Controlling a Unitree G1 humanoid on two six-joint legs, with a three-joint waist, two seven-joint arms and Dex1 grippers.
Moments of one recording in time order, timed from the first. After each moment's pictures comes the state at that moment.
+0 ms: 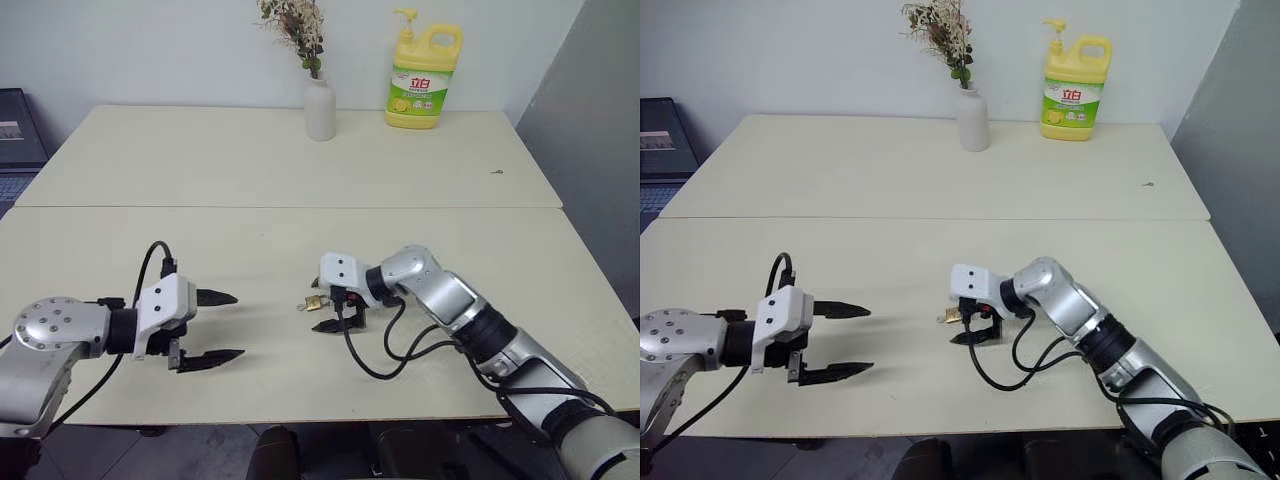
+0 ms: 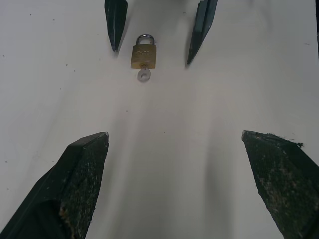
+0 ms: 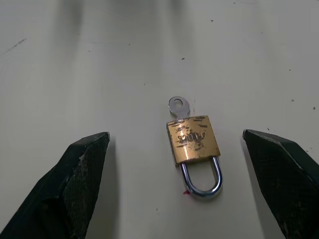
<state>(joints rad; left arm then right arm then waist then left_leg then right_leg) 0.03 1.01 0.20 -0.25 -0.40 0.23 -1.26 -0.81 -0.29 0.61 0.24 0.02 0.43 1.07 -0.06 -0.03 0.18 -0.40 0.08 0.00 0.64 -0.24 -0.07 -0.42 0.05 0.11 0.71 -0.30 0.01</state>
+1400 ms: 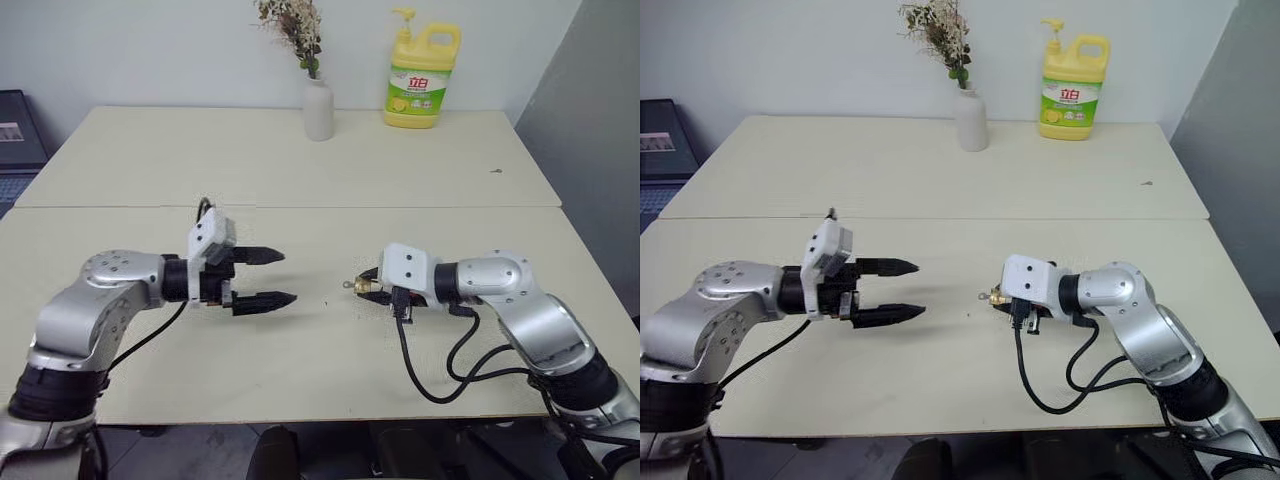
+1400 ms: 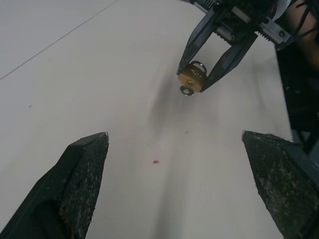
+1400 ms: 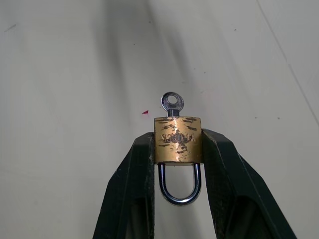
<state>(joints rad) -0.41 0.82 0.02 -0.22 -0.63 0.71 -1.17 -0.53 -0.62 0.34 -0.53 0.01 0.70 0.99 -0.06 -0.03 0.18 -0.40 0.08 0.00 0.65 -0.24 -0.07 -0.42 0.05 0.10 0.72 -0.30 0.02</state>
